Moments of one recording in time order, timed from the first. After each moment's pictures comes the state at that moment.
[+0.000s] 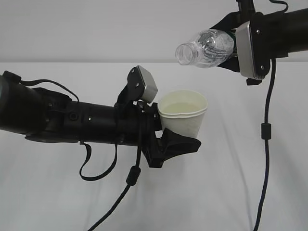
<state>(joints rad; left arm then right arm) -0.58 1.98 -0.98 1.12 -0.88 -0.75 0.08 1.69 -1.17 -1.71 -0.71 -0.04</state>
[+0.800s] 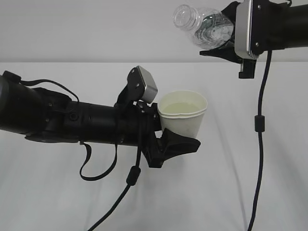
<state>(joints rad) -0.58 1.98 -0.98 1.12 -0.87 -0.75 0.08 1.69 -1.17 -1.60 -0.72 0.15</state>
